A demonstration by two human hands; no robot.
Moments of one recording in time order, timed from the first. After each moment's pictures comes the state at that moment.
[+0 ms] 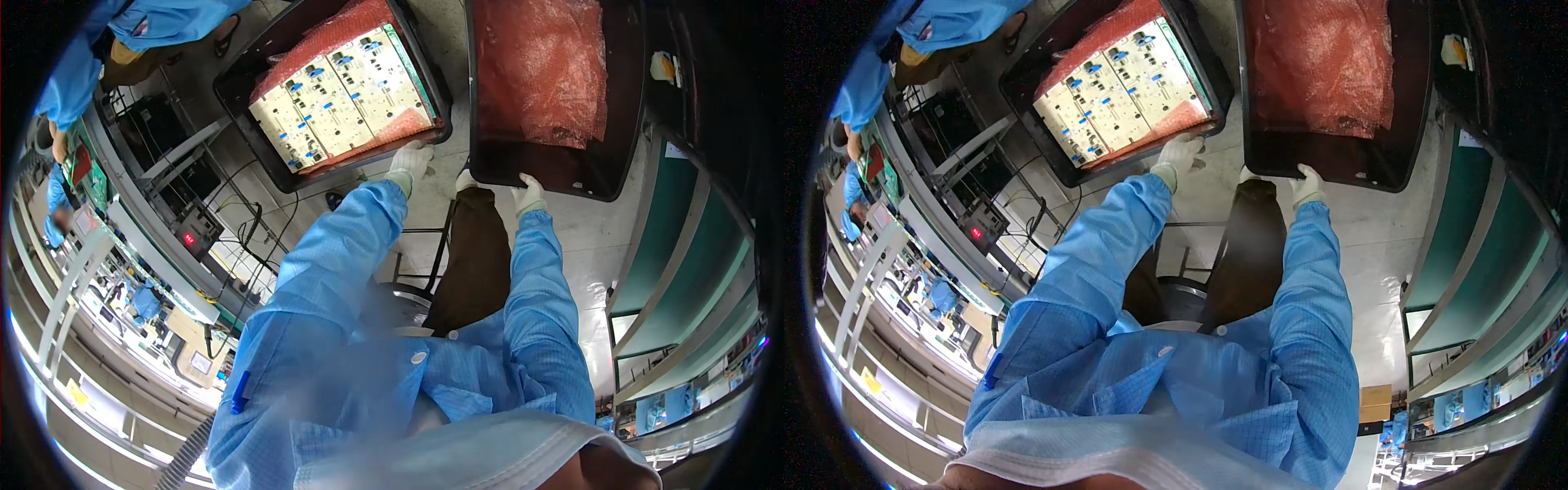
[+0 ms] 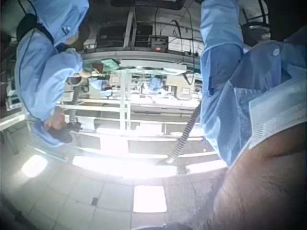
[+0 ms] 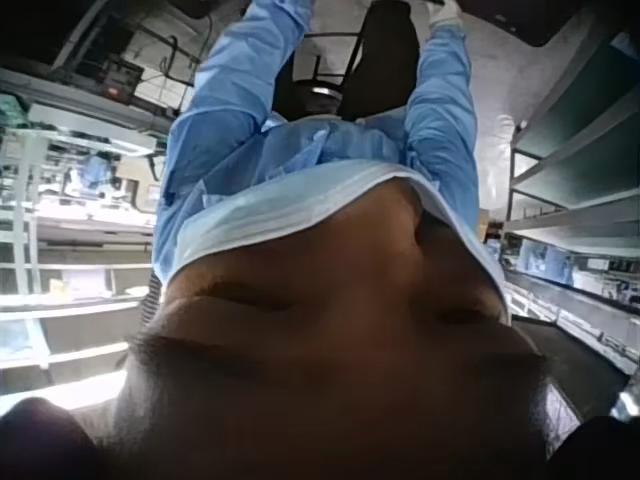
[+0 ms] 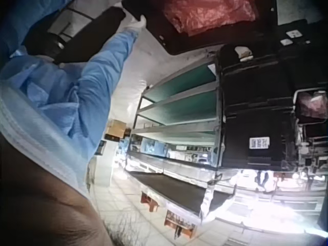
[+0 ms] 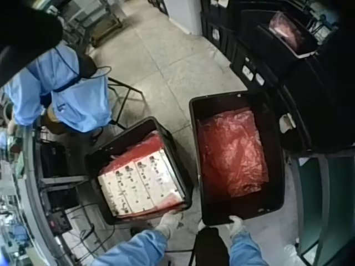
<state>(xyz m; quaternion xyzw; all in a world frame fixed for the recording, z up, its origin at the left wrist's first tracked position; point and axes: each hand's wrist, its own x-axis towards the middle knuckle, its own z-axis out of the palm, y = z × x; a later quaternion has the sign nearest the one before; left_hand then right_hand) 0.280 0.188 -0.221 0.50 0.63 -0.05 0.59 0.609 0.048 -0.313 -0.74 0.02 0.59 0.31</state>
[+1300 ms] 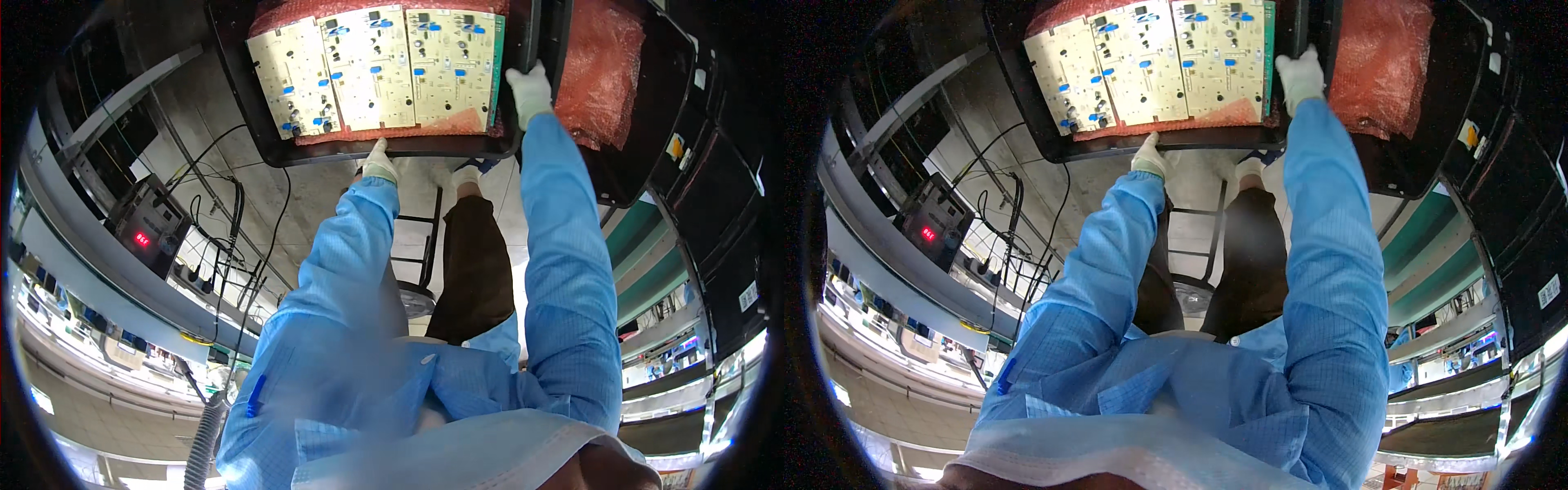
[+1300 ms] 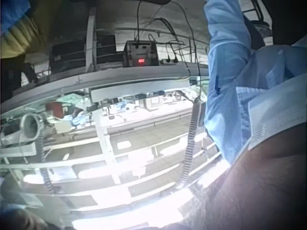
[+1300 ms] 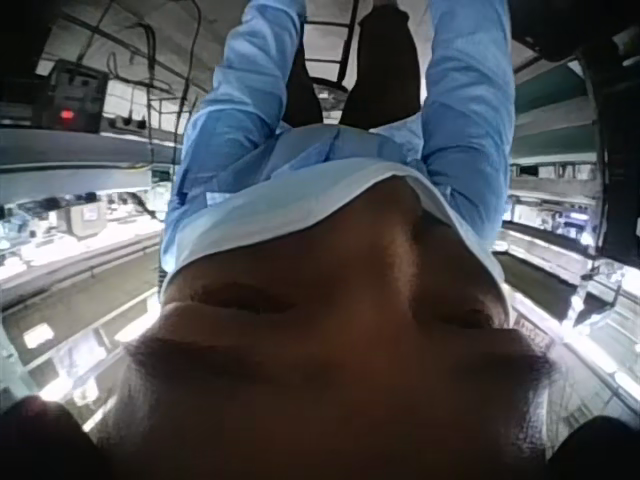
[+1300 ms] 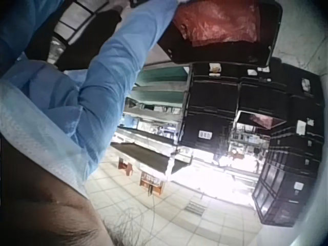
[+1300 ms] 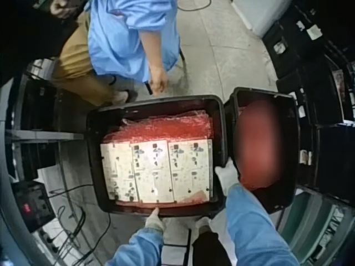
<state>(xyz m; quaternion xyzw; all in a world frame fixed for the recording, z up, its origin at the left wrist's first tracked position) 0.134 0.119 -0.304 -0.50 0.64 0.36 0.46 0.380 0.364 -0.311 -0.79 -0.44 0.43 0.04</state>
